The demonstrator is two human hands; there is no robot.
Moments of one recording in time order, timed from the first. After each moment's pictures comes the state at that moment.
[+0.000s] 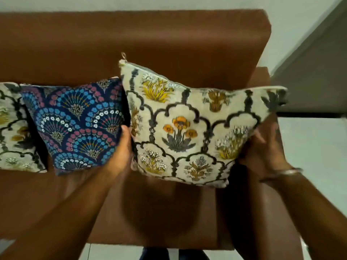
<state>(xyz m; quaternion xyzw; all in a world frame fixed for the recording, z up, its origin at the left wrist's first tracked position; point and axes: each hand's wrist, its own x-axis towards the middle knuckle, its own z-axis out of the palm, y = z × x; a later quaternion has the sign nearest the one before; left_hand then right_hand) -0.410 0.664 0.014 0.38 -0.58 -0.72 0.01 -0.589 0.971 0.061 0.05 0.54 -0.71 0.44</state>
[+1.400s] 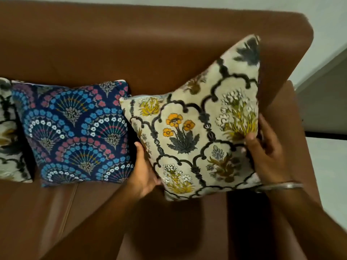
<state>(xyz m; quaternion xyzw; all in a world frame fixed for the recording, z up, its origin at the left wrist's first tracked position) -0.436 0.678 -0.089 0.43 -0.32 -0.84 -0.01 -0.604 0.906 0.020 -0.14 0.78 -0.60 0.15</state>
